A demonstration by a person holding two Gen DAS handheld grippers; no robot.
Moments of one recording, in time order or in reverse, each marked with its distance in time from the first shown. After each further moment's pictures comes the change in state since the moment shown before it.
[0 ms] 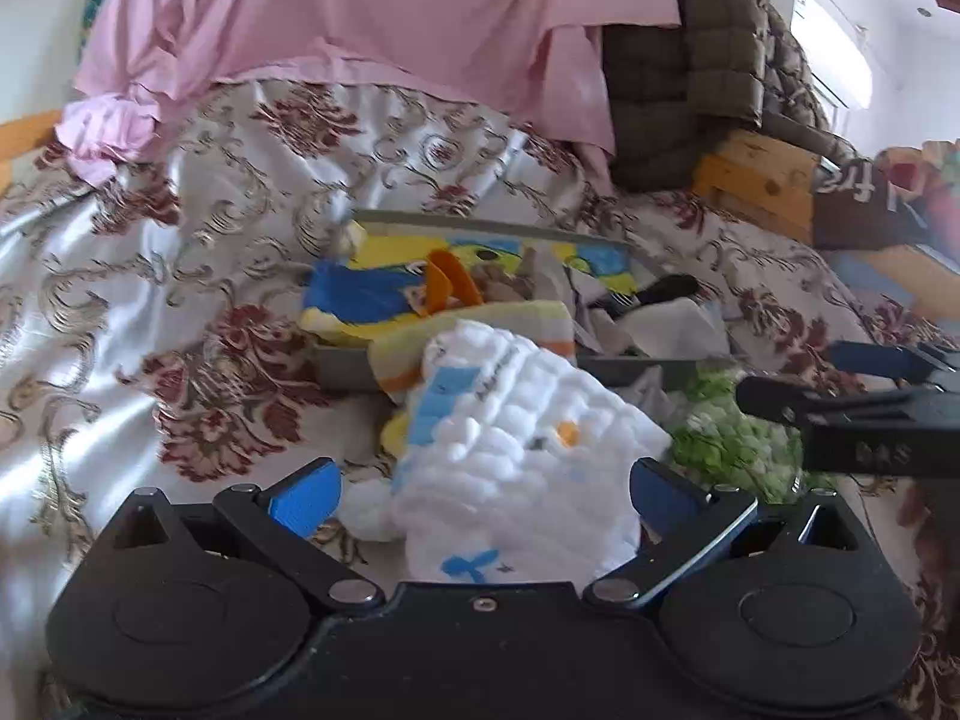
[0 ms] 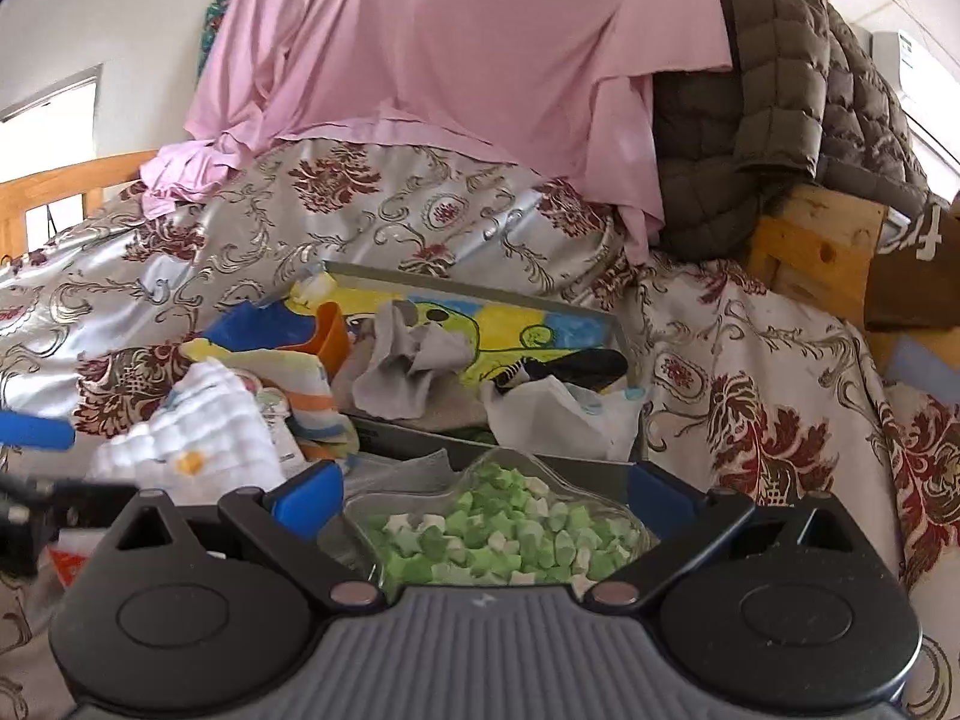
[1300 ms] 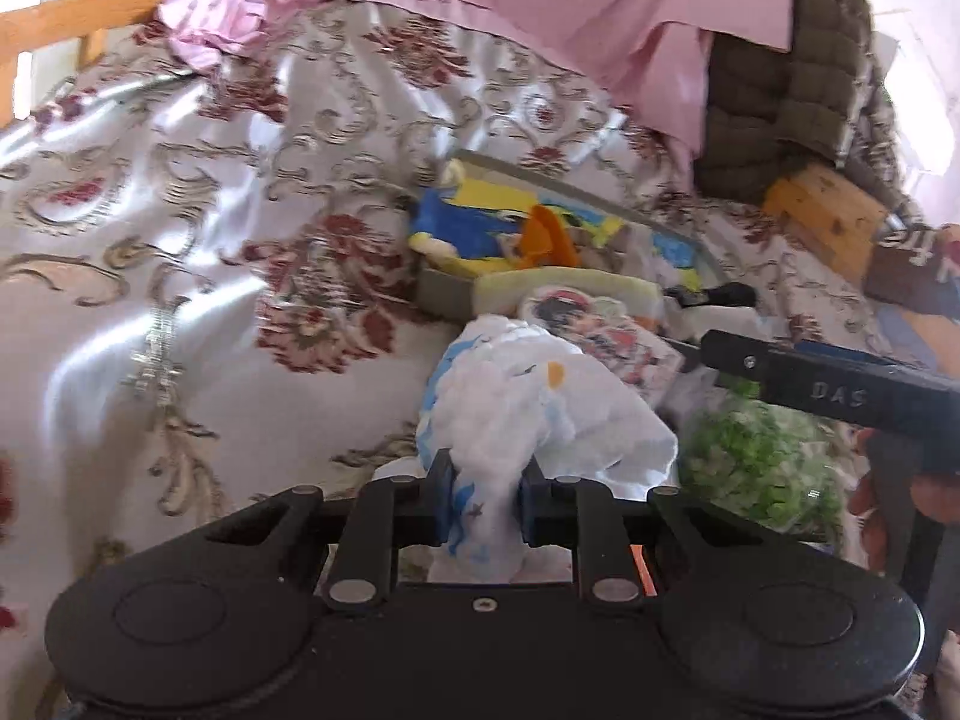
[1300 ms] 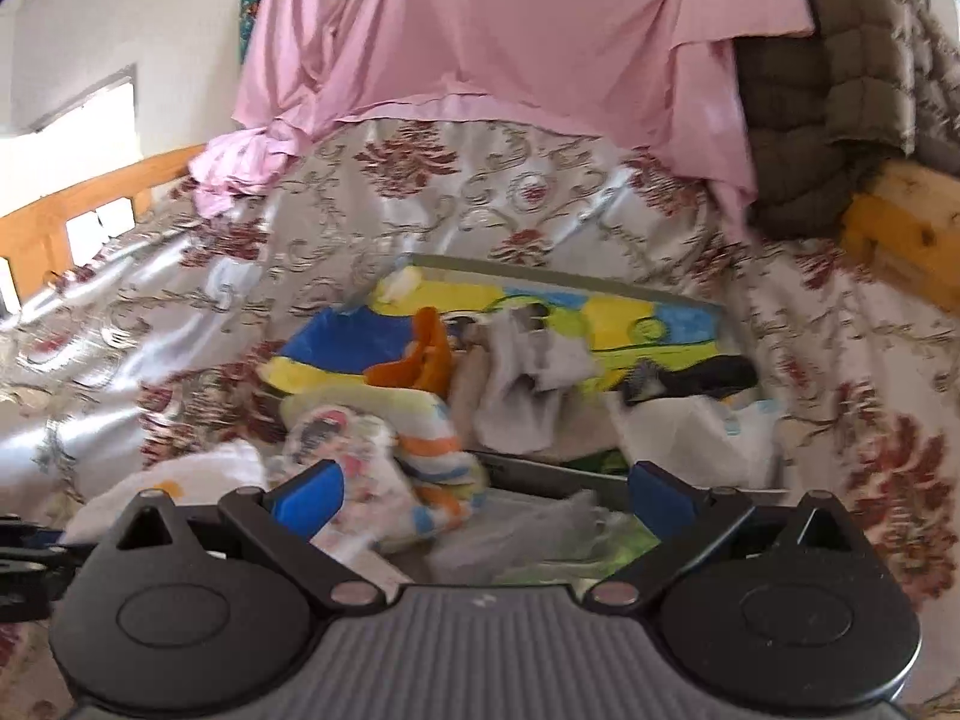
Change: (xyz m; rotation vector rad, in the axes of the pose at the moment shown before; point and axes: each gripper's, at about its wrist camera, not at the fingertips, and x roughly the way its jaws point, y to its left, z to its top) left arm -0.028 0.046 -0.008 -0.228 0.088 0.077; right arm 0.037 0.043 0.033 0.031 0.072 0.173
